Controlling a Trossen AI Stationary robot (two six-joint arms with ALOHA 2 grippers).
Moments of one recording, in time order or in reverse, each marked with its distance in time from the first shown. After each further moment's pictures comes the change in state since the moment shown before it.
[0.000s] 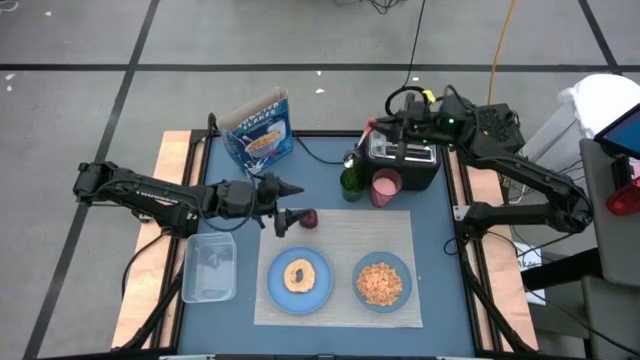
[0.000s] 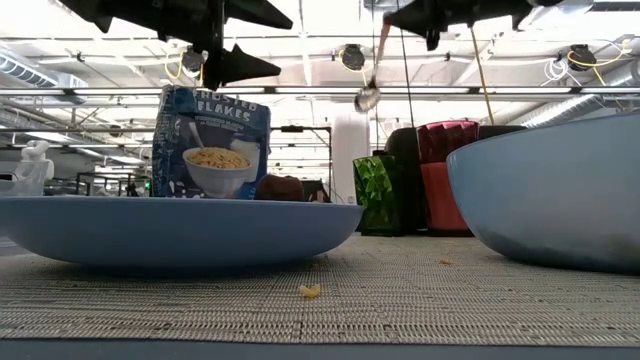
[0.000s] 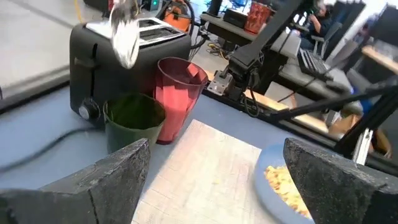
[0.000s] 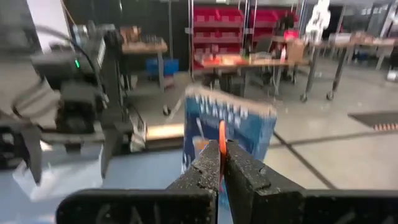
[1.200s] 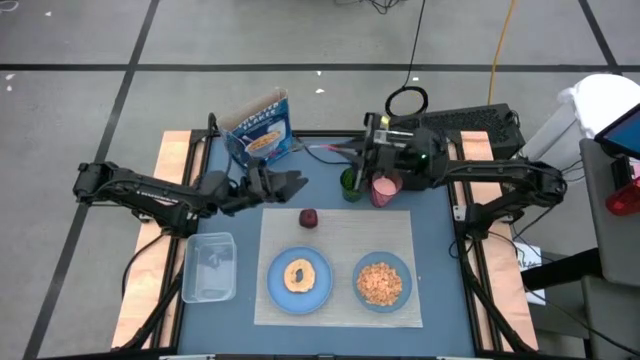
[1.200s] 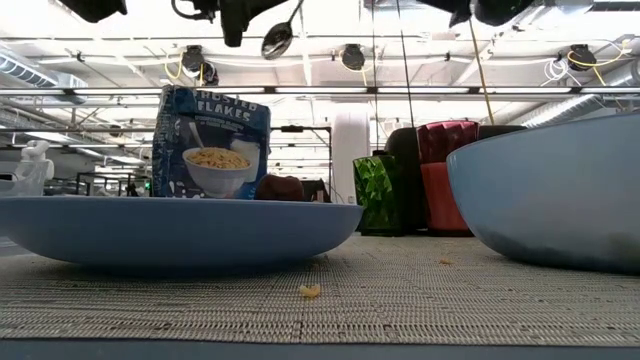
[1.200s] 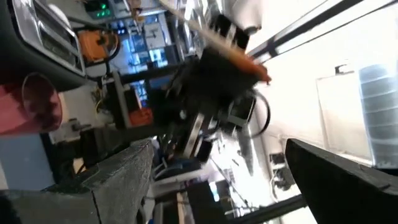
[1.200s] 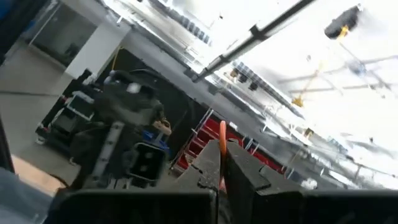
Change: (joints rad) left arm 0.009 0.000 0.001 0.513 -0.041 -0.917; right arm 0.368 0.315 0.001 0.750 0.133 -0.521
